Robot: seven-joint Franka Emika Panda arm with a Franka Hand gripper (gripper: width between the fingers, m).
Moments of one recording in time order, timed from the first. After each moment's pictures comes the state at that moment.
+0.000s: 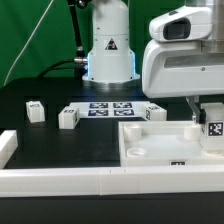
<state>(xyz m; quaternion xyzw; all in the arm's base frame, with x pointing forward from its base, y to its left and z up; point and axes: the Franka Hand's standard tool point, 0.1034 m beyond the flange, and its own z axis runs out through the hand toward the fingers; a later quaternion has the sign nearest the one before) 0.616 0.111 0.078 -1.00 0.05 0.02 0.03</state>
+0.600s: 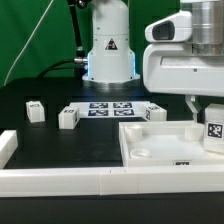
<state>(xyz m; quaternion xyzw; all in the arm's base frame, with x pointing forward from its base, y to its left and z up) 0.616 0.112 0.075 -0.93 0.36 0.03 0.04</state>
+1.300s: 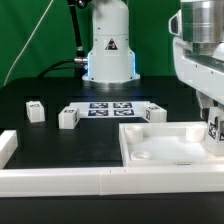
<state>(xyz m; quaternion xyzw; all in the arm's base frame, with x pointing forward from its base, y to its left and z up) 0.617 0.111 0.075 -0.71 0.70 0.03 0.03</state>
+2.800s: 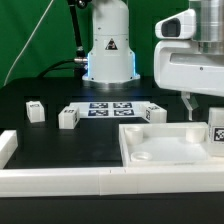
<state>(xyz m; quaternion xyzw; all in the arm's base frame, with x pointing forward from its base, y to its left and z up) 0.622 0.121 0.077 -0.95 0.31 0.01 0.02</state>
